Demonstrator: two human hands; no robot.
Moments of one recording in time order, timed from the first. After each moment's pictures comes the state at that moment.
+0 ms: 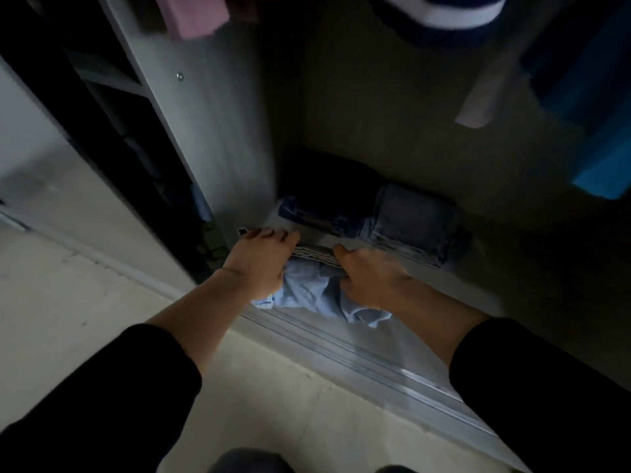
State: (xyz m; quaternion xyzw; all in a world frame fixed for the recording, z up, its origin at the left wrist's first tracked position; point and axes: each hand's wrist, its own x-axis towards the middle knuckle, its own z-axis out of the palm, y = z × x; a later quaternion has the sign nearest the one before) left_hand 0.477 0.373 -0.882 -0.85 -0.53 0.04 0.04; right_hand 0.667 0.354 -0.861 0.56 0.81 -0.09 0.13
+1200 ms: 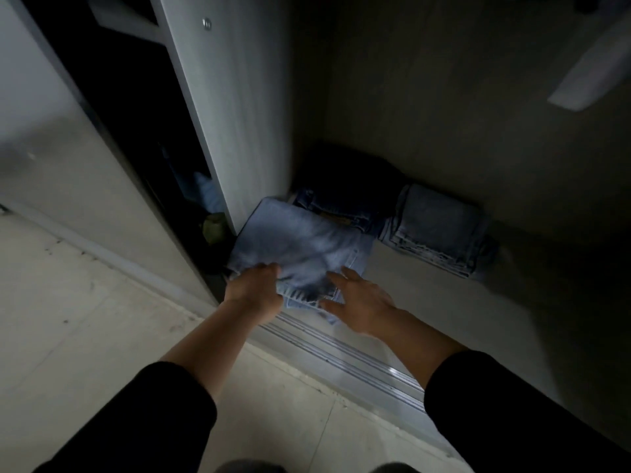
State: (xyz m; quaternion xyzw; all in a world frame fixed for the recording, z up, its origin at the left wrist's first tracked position) left_hand 0.435 0.381 -0.977 -0.69 -0.69 0.07 -0.21; right_hand 0.622 0.373 -0.971 0.61 0.74 -0.28 0.10
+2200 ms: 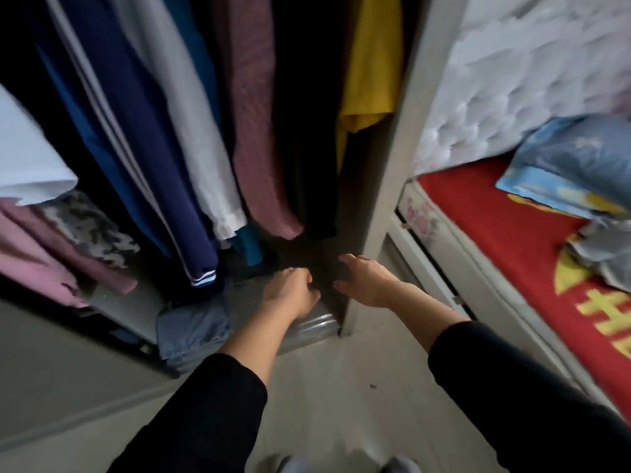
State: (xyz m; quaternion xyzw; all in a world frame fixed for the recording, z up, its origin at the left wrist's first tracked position) left_hand 0.673 0.065 -0.369 -0.88 -0.41 0.07 -0.22; right_hand 0.797 -0.035 -0.344 0.85 0.45 -0.27 -0.08
